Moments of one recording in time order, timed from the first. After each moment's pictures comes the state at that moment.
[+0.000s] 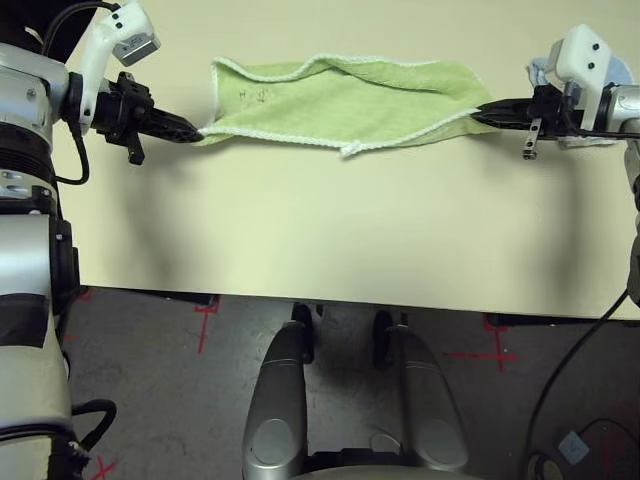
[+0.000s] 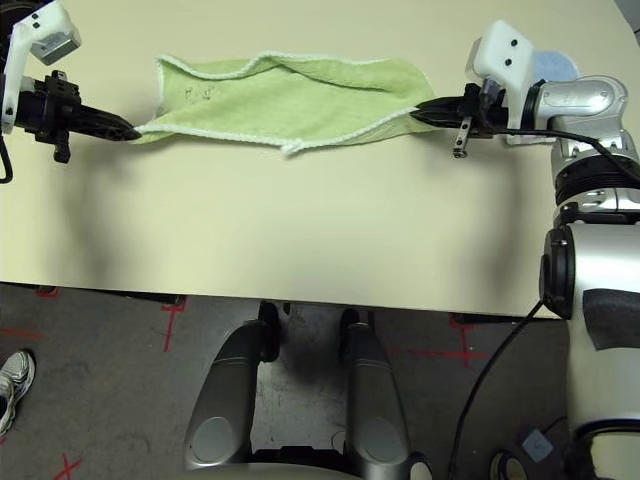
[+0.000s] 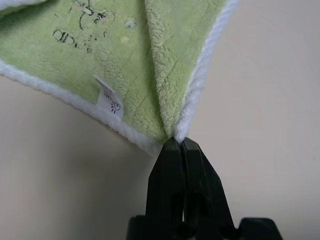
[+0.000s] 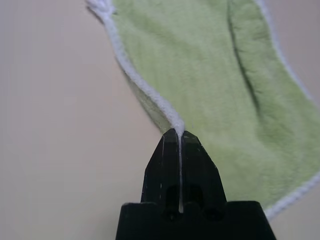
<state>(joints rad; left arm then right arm) -1.43 0.91 -0.32 1.05 0.11 0.29 -1.60 -1.28 -0.74 -0.01 1.23 -0.03 -0.38 1.49</state>
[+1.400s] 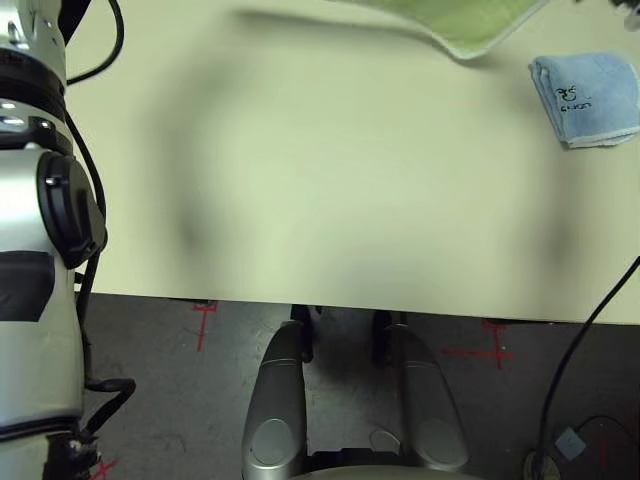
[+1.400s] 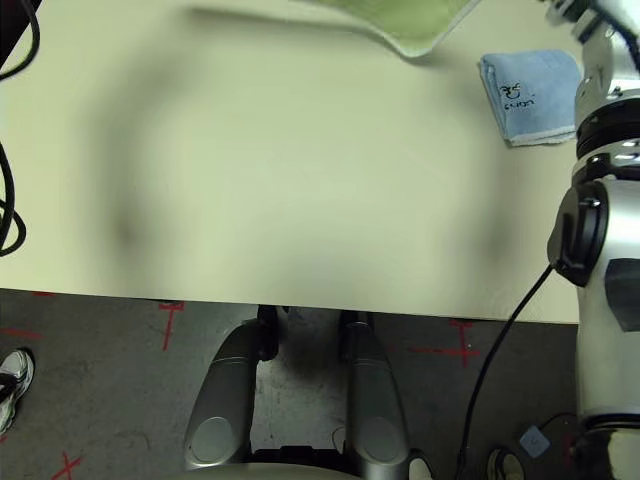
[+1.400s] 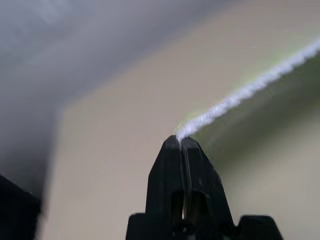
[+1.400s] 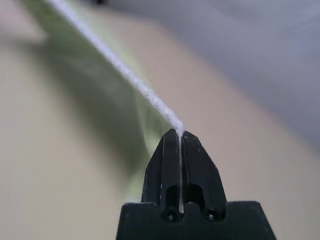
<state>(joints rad) -1.53 0.82 -0.13 1.27 -0.05 -0.18 -0.94 -1.32 -0.74 -0.06 1.26 0.12 -0.50 1.02</state>
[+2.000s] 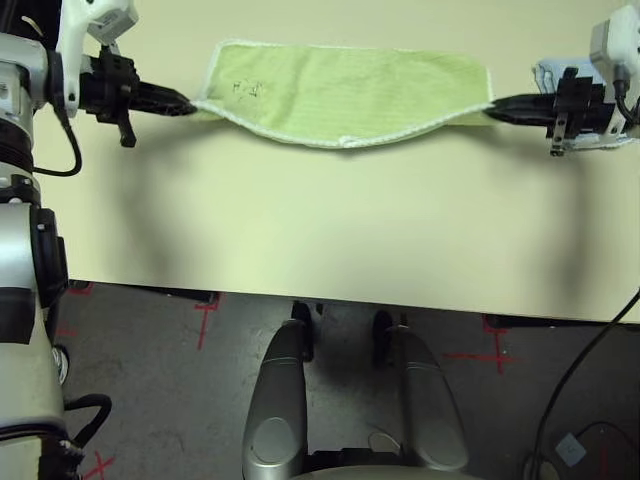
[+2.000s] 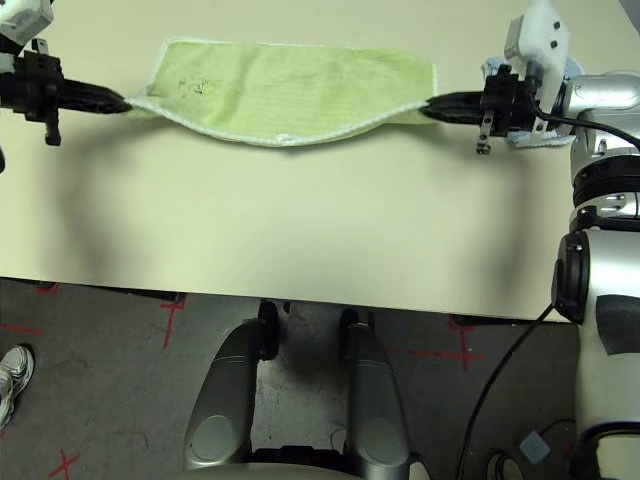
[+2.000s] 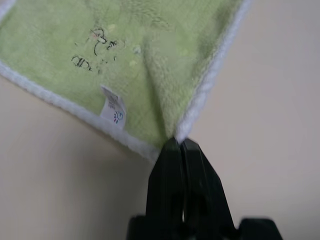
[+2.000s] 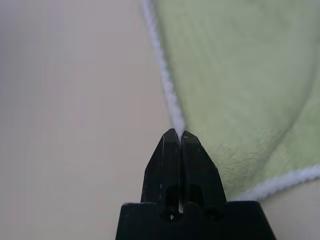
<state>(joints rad) -1.44 0.95 -0.33 1.11 0.04 0.15 -1.60 -1.15 -0.85 0.10 1.01 0.14 -0.15 1.60</state>
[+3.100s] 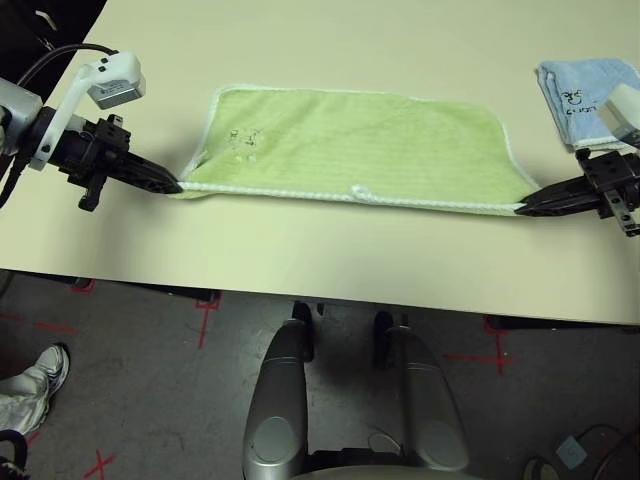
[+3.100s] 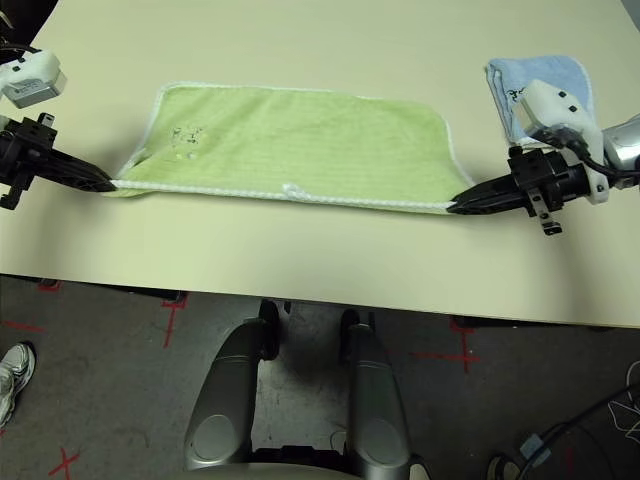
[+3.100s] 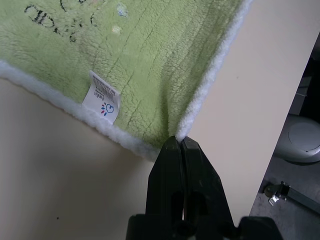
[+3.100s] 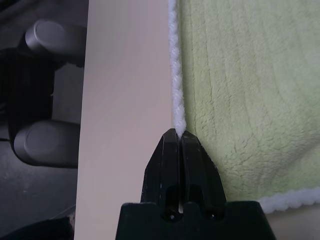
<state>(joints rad) -1.37 1.25 -0.89 0.67 -0.47 0.37 -1.61 -0.89 -1.25 0.50 0.48 0.61 0.04 1.61</state>
